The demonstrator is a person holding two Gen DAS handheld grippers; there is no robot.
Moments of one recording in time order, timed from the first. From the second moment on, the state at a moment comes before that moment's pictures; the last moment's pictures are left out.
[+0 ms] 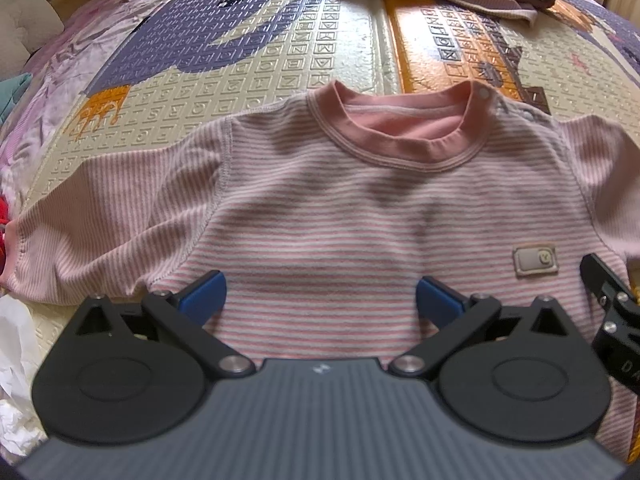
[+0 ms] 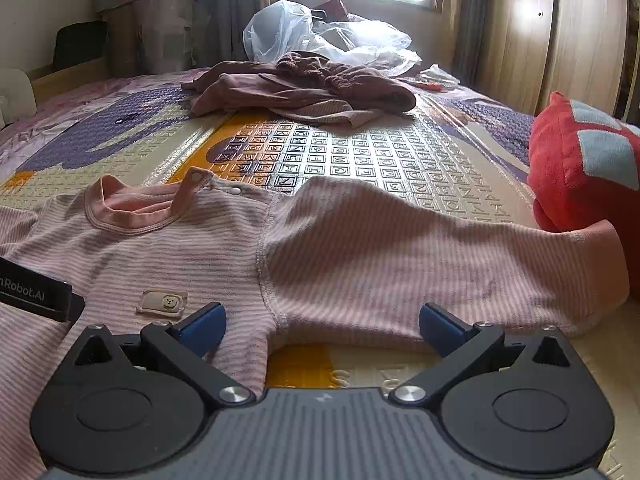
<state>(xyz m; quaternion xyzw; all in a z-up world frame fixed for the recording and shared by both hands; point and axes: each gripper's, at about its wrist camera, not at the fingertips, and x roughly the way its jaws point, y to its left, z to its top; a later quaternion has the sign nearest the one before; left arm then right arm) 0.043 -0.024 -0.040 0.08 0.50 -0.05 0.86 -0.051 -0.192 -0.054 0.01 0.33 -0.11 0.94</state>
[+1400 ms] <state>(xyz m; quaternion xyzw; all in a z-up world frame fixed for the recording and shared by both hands) 0.045 -0.023 -0.040 0.07 0.50 -0.04 0.86 -0.051 -0.193 -0.054 0.01 0.33 -0.10 0.94</state>
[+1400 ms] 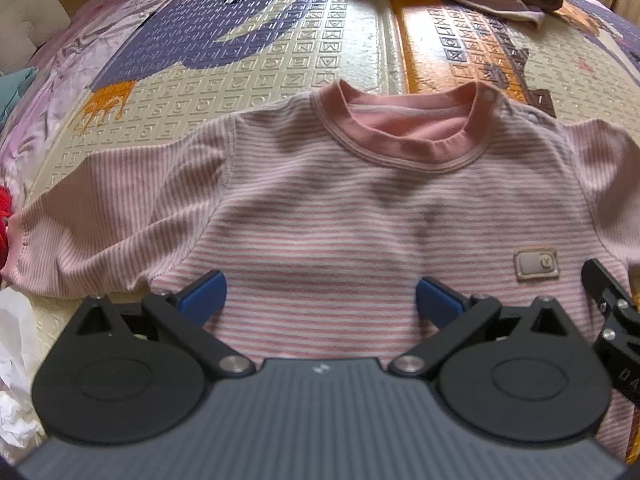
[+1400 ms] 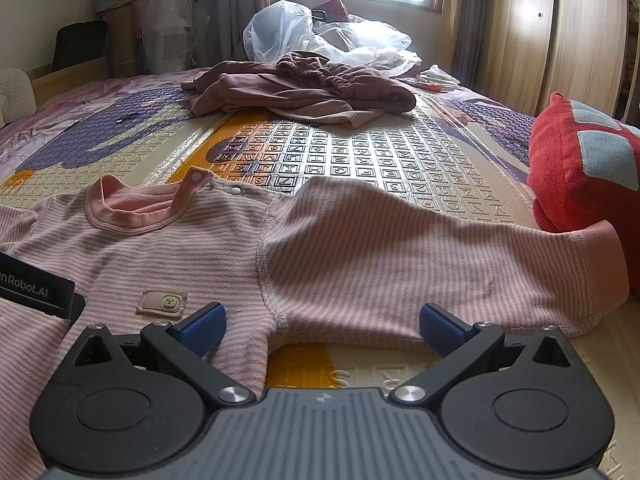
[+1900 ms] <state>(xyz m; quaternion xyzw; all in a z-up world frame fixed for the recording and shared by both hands) 0.047 -0.022 -0.039 0.07 0.50 -0.05 0.86 -0.051 -0.193 -0.054 0.01 0.33 -0.10 0.94</state>
